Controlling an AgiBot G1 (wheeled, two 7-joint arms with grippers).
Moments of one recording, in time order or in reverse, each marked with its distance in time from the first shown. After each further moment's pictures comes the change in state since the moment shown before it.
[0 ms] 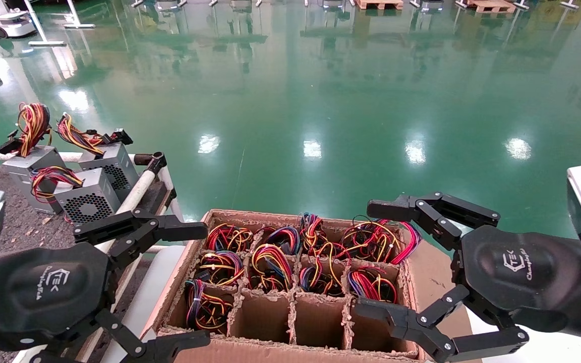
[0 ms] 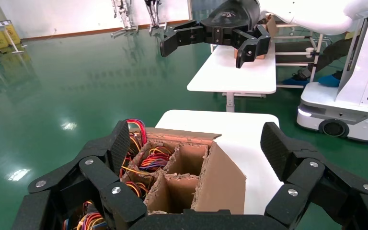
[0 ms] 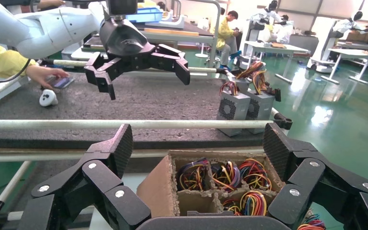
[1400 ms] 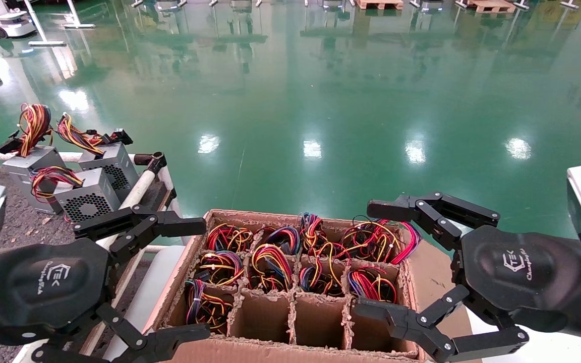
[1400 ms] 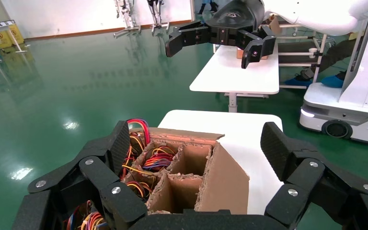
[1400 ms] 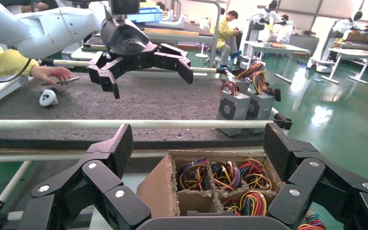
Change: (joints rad) left arm -0.006 0.002 0.001 0.008 0.005 -0.006 -0.001; right arm 0.000 0.000 0.000 0.000 0.000 0.000 0.000
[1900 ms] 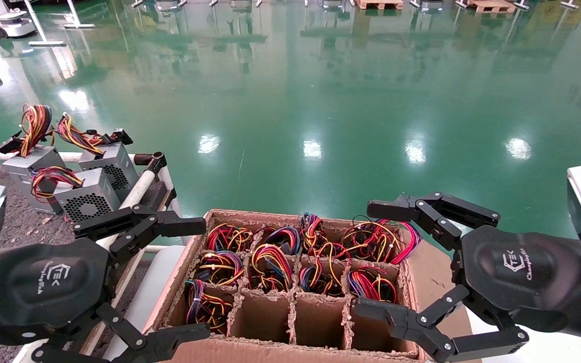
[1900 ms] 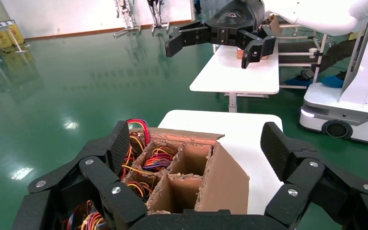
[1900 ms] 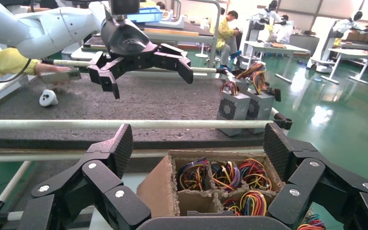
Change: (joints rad) left arm 0.000 0.000 0.000 0.000 0.000 0.000 0.000; right arm 0.000 0.000 0.000 0.000 0.000 0.000 0.000
